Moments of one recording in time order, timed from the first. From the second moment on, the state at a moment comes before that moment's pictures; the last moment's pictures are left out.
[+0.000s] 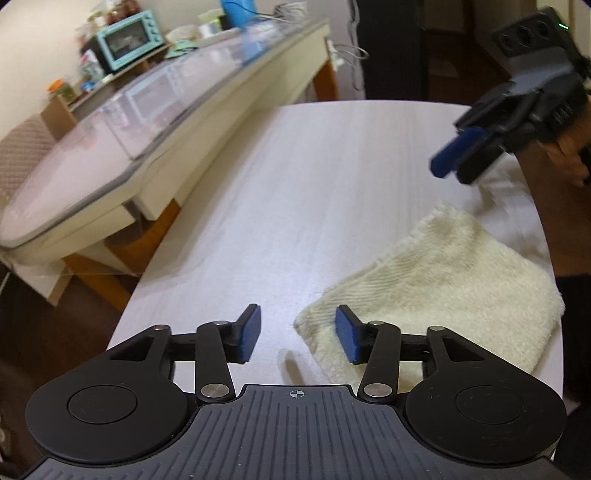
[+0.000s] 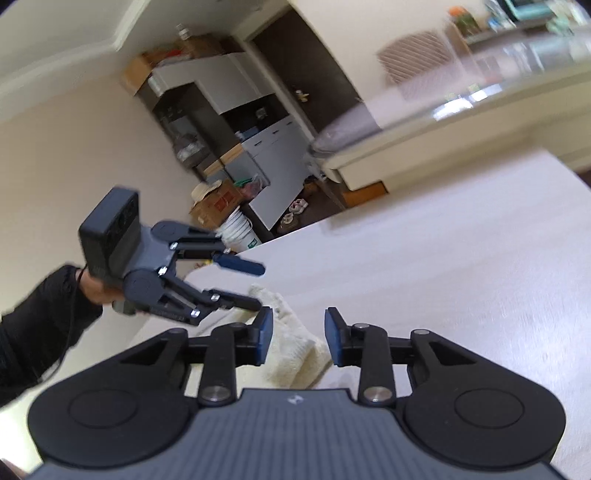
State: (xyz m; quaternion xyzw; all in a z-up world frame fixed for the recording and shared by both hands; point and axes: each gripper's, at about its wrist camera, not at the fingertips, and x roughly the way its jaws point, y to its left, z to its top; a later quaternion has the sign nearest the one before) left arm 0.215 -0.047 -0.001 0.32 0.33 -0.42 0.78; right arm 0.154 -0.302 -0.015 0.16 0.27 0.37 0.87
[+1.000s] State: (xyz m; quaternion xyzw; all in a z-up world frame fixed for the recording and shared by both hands) left arm 0.197 -0.020 0.005 0.28 0.35 -0.33 0.83; right arm 0.104 -0.274 -0.004 0.02 0.28 0.38 0.88
